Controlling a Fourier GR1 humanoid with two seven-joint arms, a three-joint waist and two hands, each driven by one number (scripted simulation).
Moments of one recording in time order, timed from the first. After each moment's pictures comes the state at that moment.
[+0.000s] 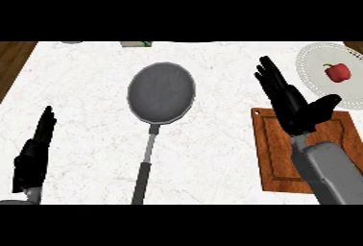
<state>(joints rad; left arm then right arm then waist) 0.01 0.45 -0.12 -1.38 0.12 0.34 -0.16 -0.40 -0.37 0.27 -1.37 -0.40 -0.13 -0.04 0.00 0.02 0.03</state>
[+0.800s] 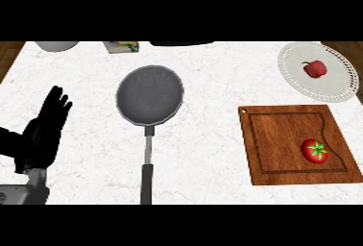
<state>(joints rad) -0.09 0.39 -0.07 -1.53 0.33 0.26 0.07 0.10 -0.84 -0.18 -1.33 -0.35 0.07 -0.47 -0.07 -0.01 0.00</state>
